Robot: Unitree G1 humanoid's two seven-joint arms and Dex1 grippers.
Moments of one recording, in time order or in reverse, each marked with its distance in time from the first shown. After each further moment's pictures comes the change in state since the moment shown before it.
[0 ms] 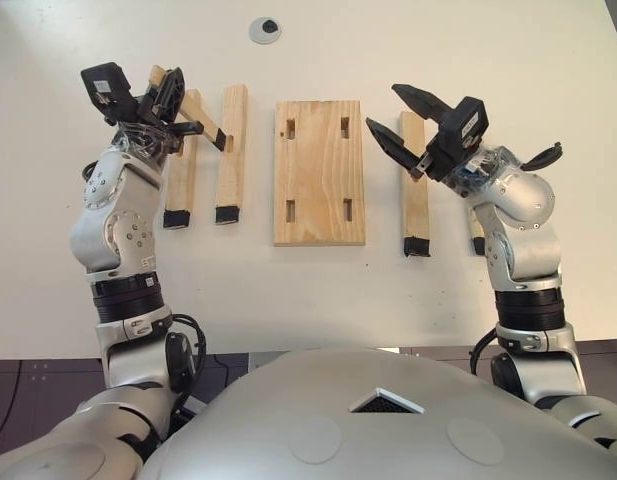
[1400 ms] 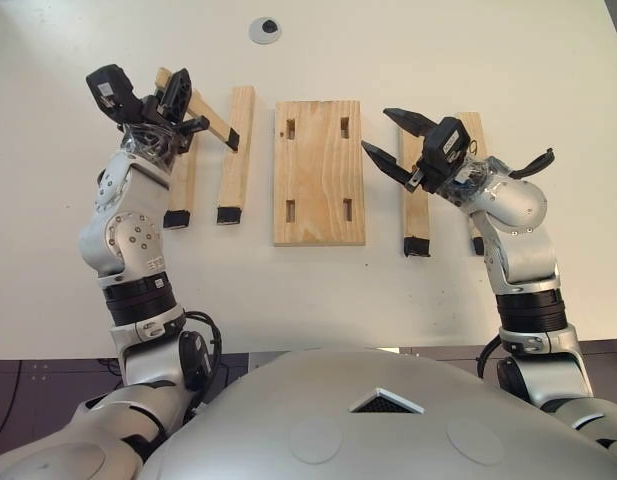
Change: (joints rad) left arm 0.007 -0.088 0.042 -0.039 -0.063 0.072 0.075; right arm 0.002 -0.034 0.042 0.041 -0.048 -0.019 0.019
